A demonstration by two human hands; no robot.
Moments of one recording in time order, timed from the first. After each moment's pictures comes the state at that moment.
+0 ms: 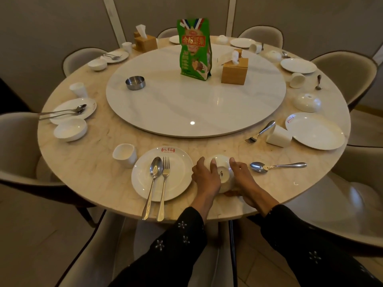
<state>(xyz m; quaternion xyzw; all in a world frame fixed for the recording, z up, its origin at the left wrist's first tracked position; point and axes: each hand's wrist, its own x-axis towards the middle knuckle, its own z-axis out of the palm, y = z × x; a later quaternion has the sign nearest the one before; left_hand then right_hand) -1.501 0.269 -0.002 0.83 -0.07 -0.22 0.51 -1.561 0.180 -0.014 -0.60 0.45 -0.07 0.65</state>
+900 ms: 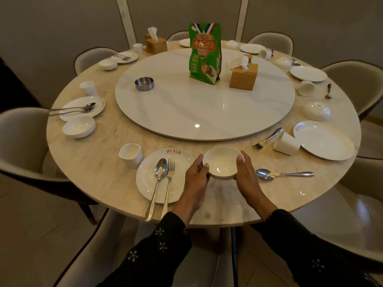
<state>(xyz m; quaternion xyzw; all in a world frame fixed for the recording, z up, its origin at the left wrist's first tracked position) -1.476 0.302 0.002 0.62 -0.09 -0.29 0.73 -1.551 0.191 0.003 -0.71 0.34 -0.22 0.58</state>
